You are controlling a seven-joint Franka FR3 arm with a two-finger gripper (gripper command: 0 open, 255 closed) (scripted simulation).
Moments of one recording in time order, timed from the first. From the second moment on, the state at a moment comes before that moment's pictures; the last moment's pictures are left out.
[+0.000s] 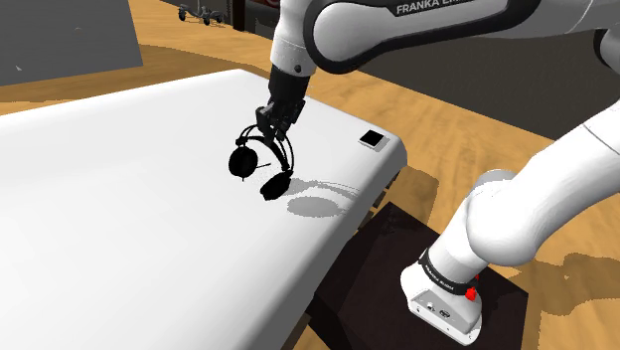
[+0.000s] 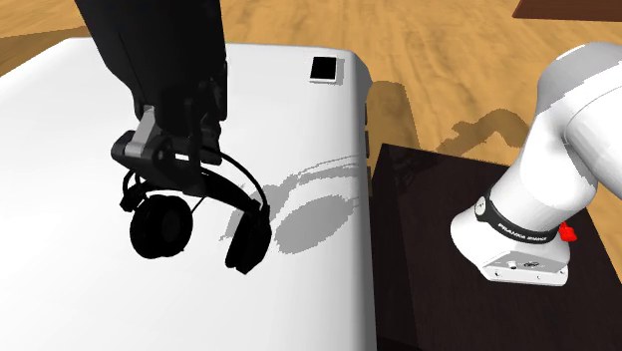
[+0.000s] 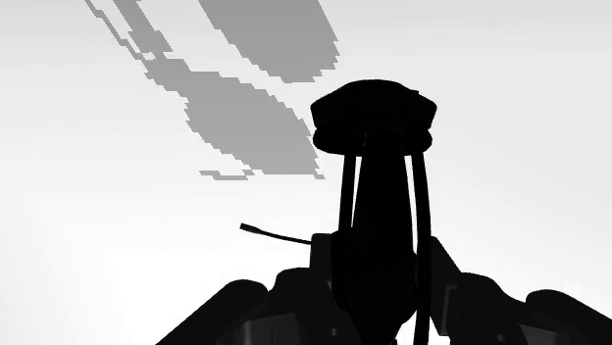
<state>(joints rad) 0.16 -0.27 0.26 -2.23 0.08 2.09 0.23</state>
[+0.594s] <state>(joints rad) 0.16 -0.29 0.25 -2.13 0.08 1.97 0.23</state>
